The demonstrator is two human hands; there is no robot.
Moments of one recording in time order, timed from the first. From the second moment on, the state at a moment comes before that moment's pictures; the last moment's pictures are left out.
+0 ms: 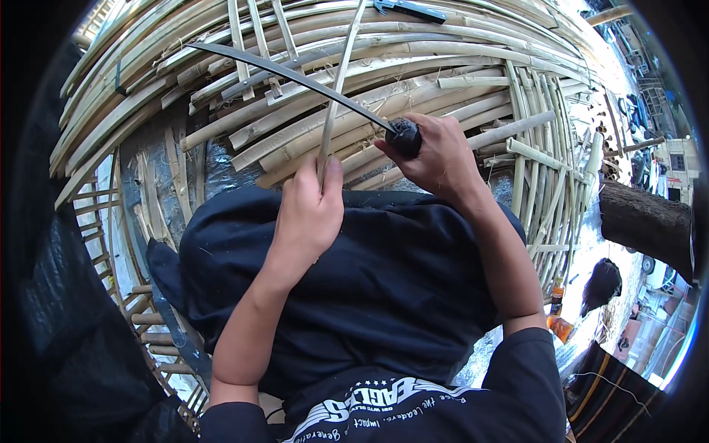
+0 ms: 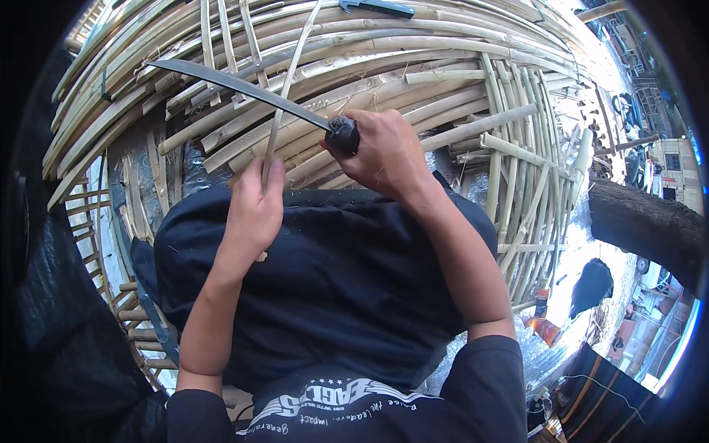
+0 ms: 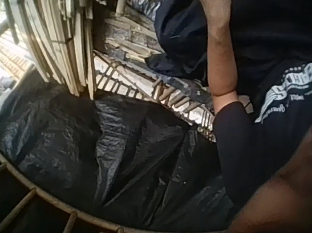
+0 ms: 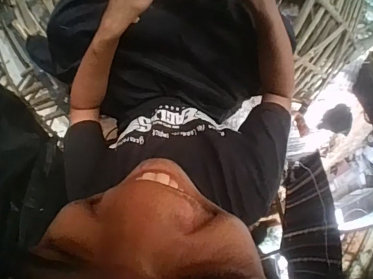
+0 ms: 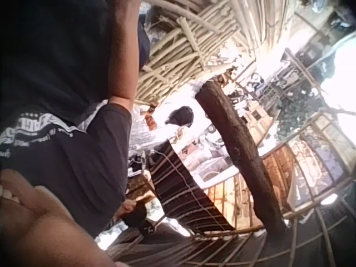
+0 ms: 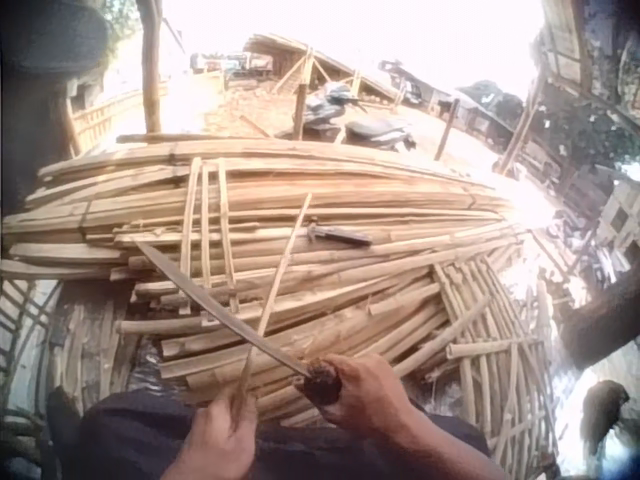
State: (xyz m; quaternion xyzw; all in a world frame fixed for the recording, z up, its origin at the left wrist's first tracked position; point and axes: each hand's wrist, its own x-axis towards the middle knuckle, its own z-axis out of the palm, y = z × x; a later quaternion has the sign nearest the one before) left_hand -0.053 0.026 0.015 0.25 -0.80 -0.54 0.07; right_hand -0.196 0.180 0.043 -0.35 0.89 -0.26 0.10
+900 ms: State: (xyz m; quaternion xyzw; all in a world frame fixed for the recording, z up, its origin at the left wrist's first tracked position) left_hand -0.070 0.016 -0.025 0.16 -0.83 -0.54 0.02; right_hand -0.194 0.150 -0.024 -0.42 0.89 -0.17 -0.01
